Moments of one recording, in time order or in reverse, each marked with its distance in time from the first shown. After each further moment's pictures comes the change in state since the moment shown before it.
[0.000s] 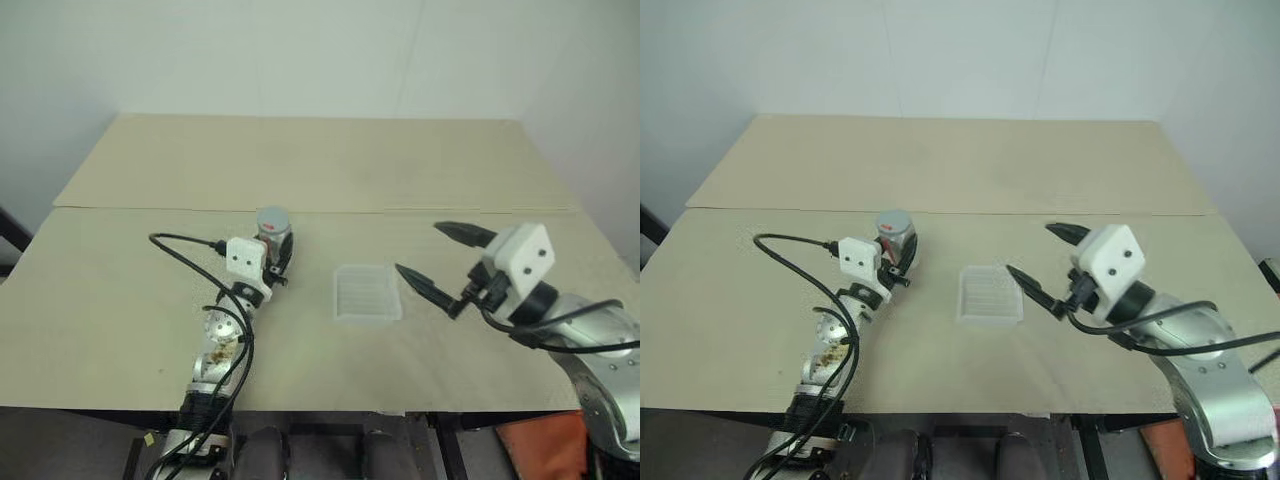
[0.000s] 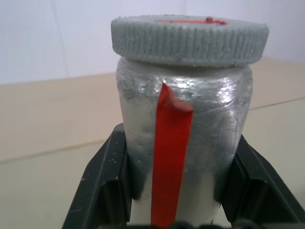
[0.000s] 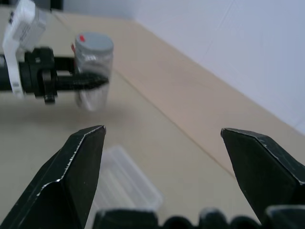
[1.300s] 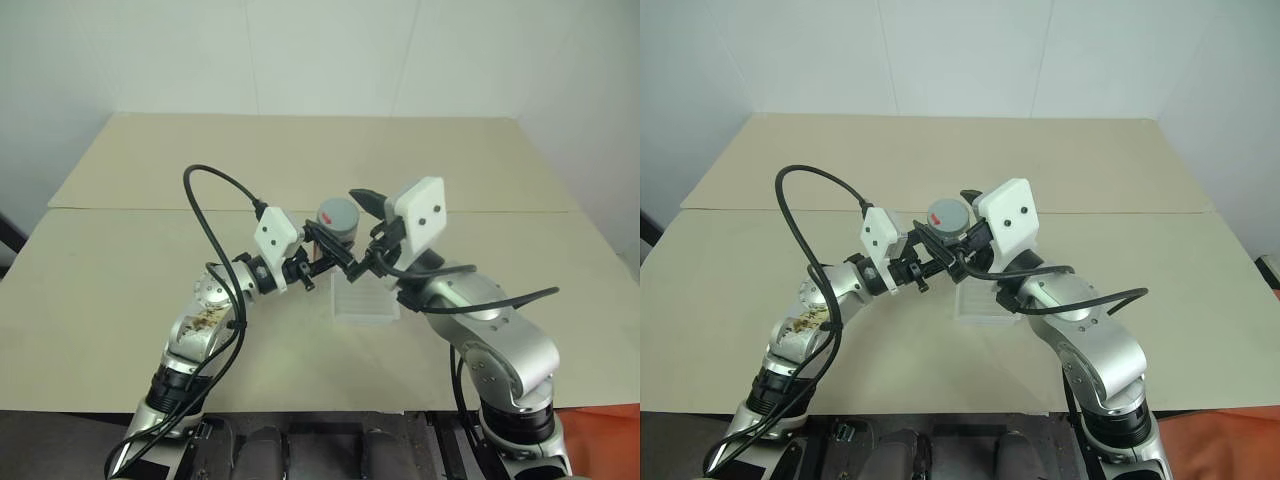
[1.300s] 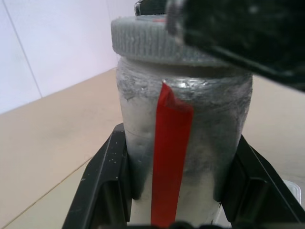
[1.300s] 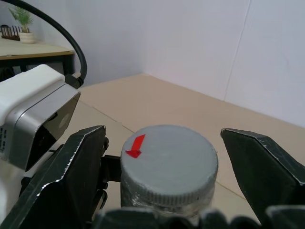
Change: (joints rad) left arm -0.121 0.178 -0.123 -0.215 -0.173 0.274 -0.376; right arm -0.294 0.366 0.305 0.055 -0.063 0.184 -0.305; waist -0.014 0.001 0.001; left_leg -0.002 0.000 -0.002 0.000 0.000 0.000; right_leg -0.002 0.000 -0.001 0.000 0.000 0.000
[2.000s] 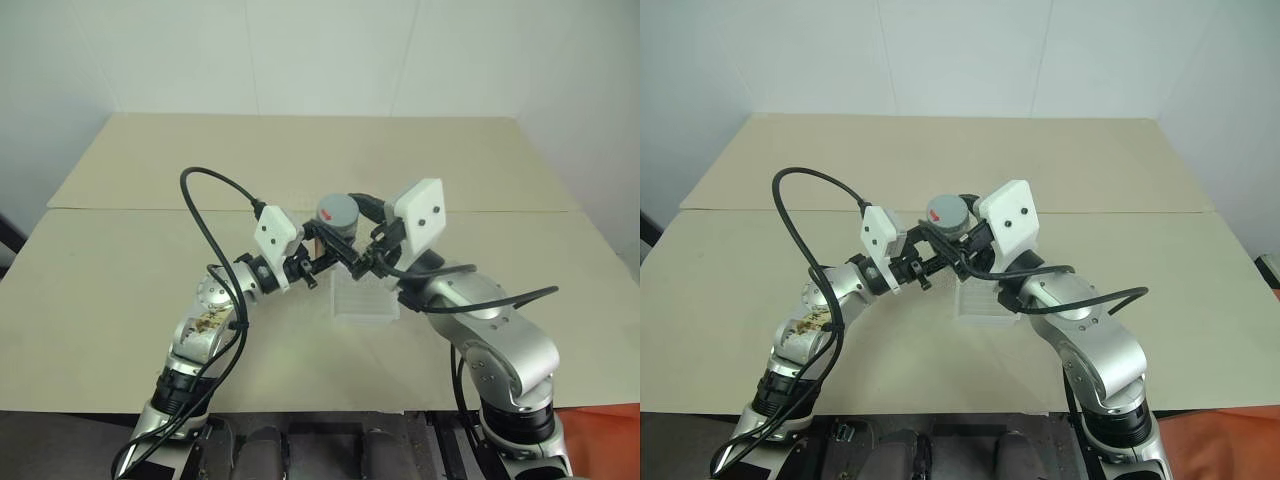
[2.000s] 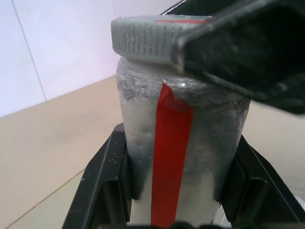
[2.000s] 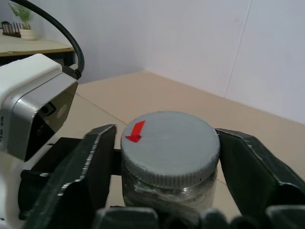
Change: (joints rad) left arm 0.003 -0.032 0.009 0.001 -0.002 -0.013 0.020; right arm 0.005 -0.001 -0.001 0.008 -0.012 0.000 0.024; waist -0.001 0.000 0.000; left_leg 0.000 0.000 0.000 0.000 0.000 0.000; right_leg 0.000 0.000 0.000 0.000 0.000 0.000
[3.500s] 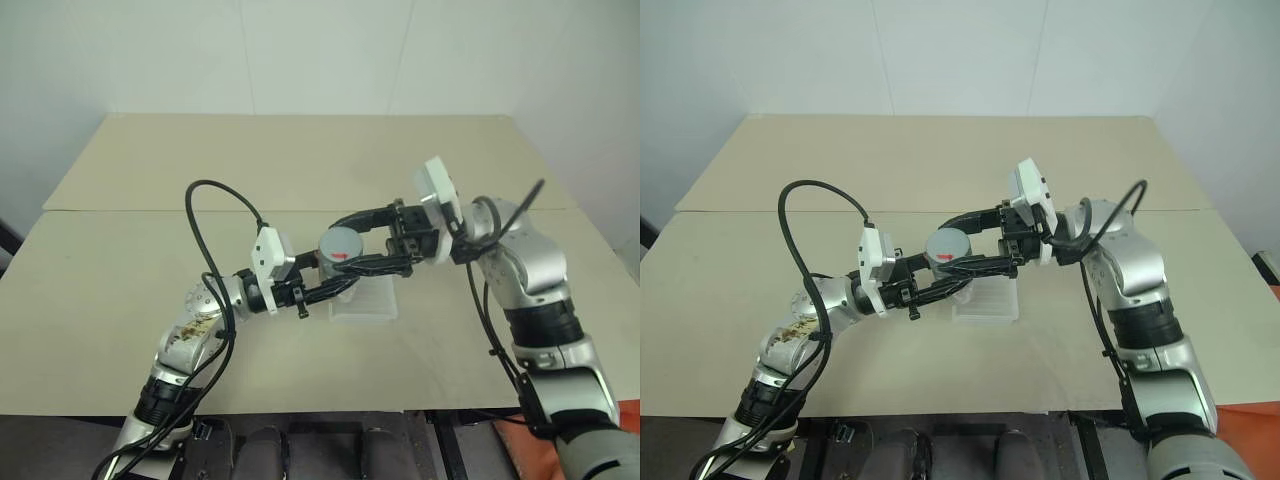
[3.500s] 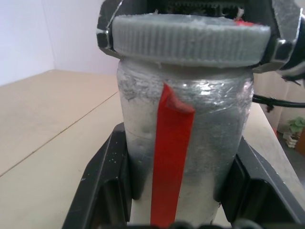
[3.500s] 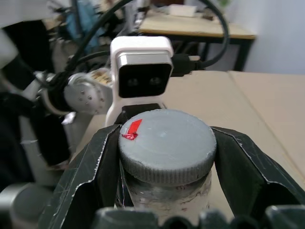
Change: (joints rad) left arm 0.062 0.061 -0.011 -0.019 -0.137 0.019 -0.251; right arm -0.393 -0.249 0.010 0.800 0.140 -0.400 1.207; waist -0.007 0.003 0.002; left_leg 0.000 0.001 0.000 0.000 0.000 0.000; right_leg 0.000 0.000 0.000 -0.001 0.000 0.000
